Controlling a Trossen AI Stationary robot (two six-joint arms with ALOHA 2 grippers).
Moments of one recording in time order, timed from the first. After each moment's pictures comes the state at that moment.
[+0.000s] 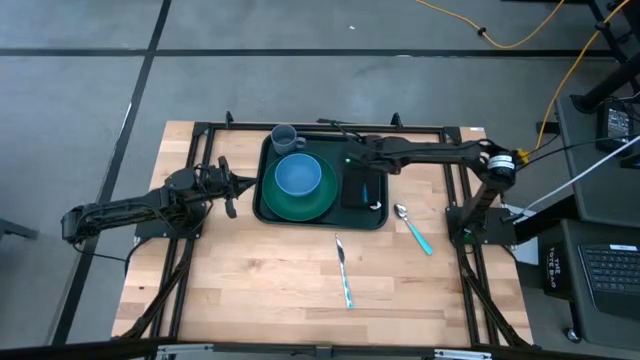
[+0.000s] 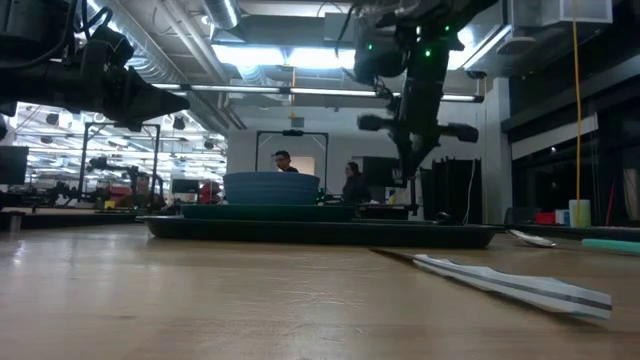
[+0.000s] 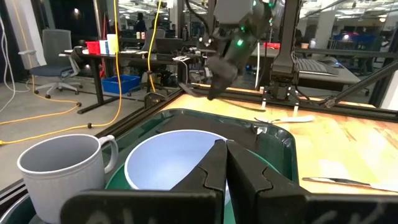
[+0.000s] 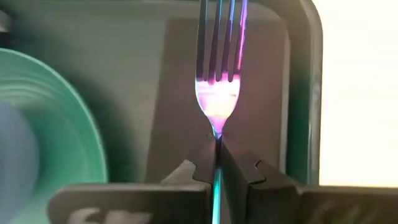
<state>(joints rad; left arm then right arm) 0.33 0.20 0.01 0.18 0.02 -0.07 -0.29 1.76 1.30 -0.86 0.38 1.25</state>
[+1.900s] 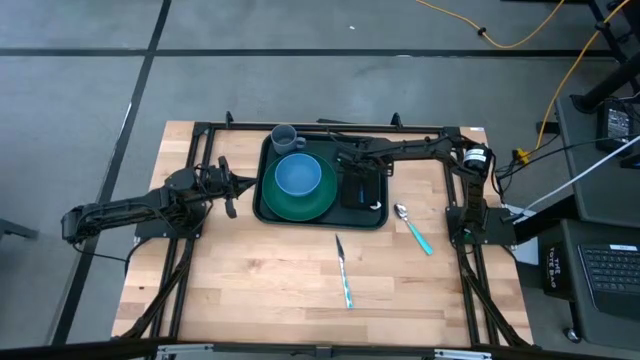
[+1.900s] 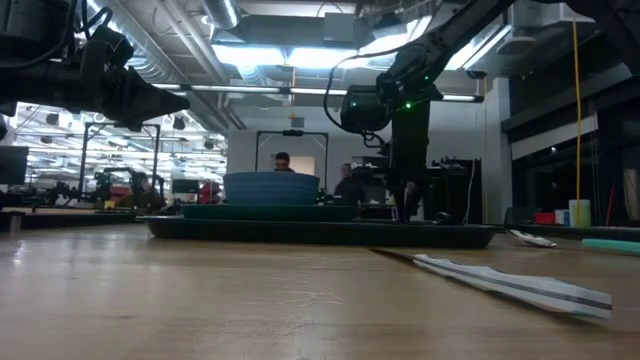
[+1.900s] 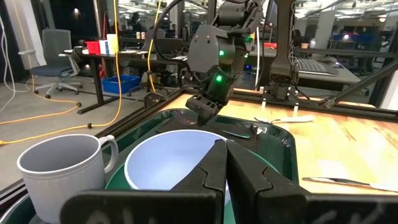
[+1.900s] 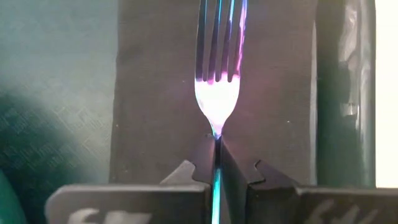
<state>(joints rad) 0.33 0.20 0.01 0.18 0.02 -0.07 -0.37 1.96 1.30 -0.76 0.35 1.24</state>
